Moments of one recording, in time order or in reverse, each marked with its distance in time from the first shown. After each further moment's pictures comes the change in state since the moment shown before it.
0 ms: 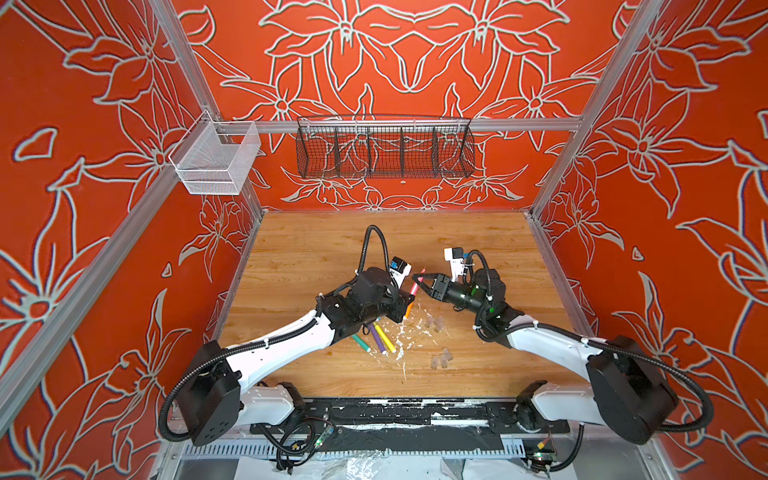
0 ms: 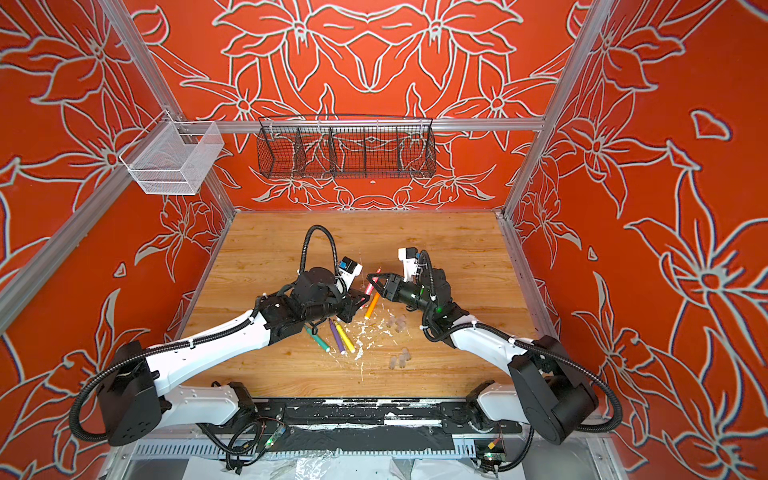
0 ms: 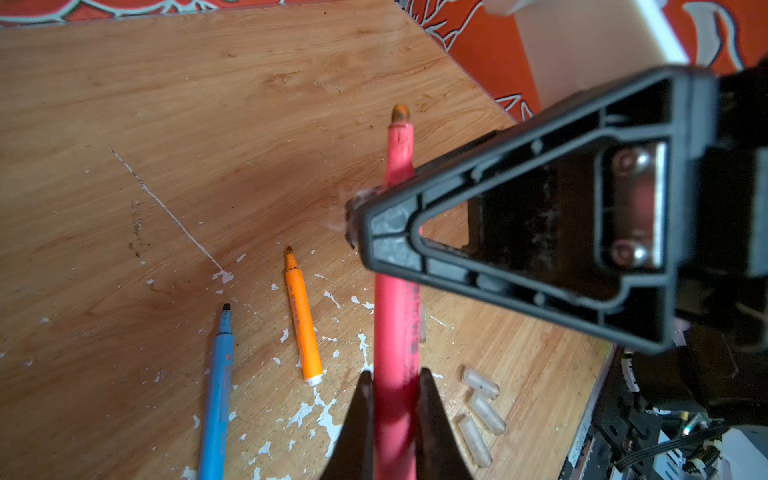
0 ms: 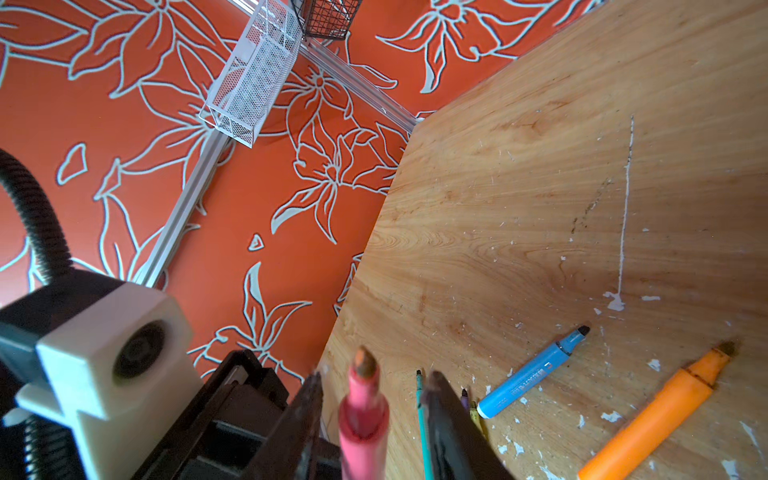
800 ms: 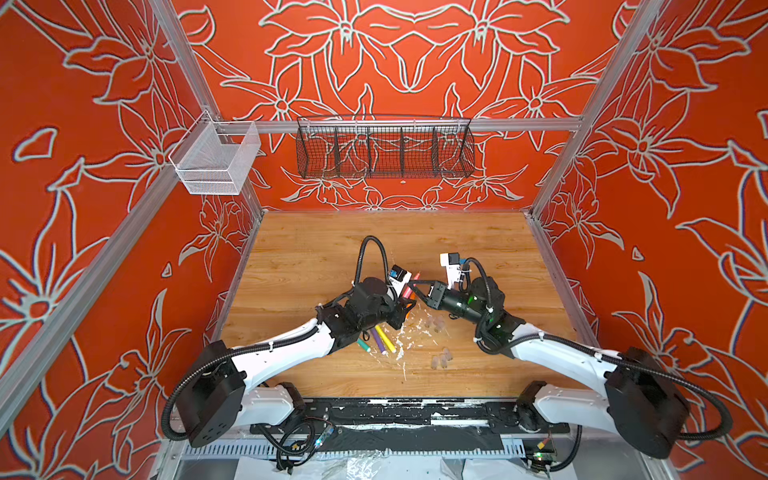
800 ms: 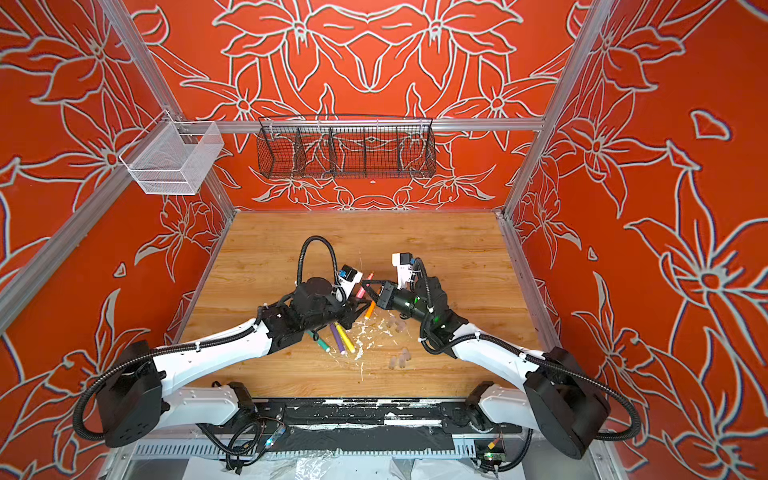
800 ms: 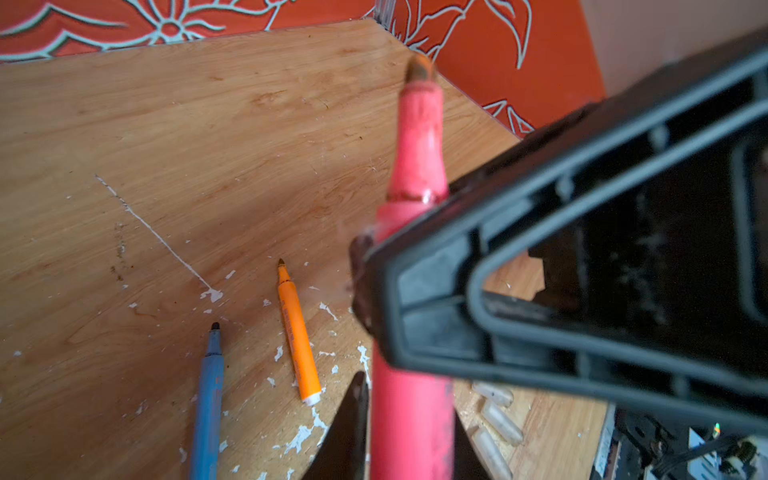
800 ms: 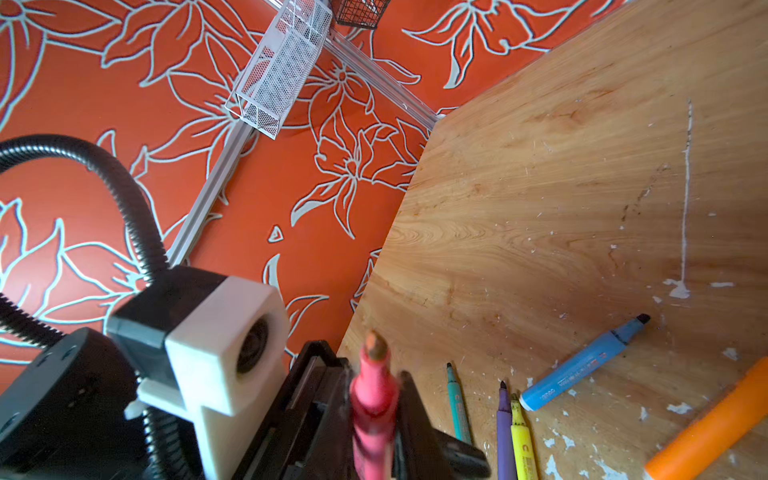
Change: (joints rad) left arm -0.009 -0.026 -0.171 0.233 0.012 0.059; right arm 0.138 -0.085 -0.023 -0.025 0.121 0.029
